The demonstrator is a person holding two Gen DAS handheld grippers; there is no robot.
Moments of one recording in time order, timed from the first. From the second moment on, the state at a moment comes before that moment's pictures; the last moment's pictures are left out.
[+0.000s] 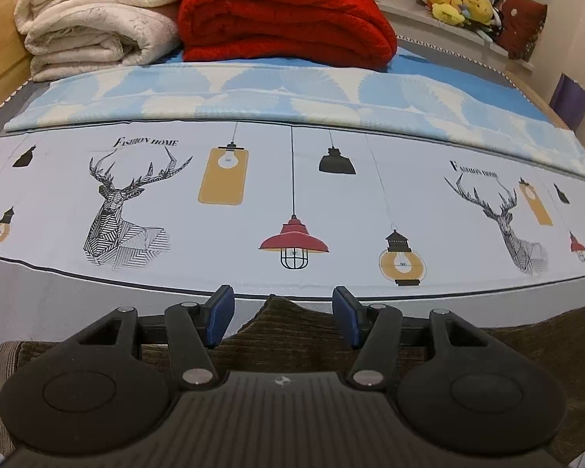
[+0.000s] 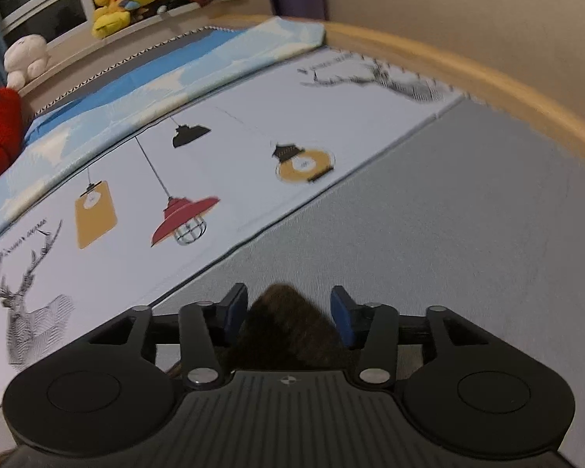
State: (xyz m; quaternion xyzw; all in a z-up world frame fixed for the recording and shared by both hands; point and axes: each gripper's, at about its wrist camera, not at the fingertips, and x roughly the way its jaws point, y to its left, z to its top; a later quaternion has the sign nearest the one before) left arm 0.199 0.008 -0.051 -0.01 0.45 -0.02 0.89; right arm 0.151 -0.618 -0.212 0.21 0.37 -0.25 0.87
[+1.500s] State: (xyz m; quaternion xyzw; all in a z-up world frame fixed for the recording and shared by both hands) left arm 0.089 -0.032 -0.046 0.09 0.45 -0.13 0.88; right arm -0.046 -0.655 -0.197 0.35 0.41 -0.29 0.79
